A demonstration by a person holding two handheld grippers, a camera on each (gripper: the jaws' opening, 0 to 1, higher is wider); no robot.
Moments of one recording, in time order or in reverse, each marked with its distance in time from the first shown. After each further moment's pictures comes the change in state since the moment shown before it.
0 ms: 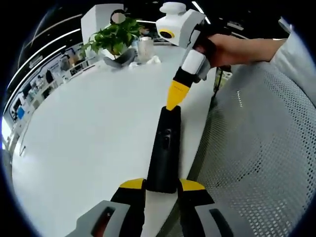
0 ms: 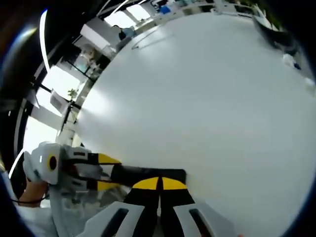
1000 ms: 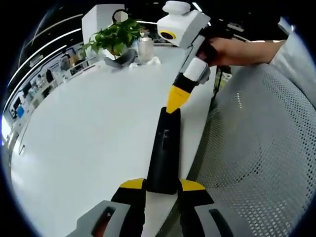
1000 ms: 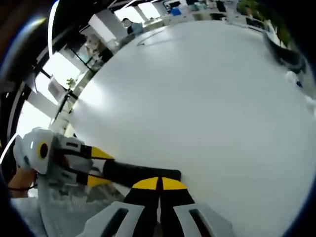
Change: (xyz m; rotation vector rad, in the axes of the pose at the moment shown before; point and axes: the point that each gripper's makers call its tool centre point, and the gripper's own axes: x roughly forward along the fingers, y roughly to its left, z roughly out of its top) left arm 0.001 0.000 0.001 0.002 -0.005 -0.006; right arm 0.002 -0.004 -0.001 -0.082 -0.002 -0.037
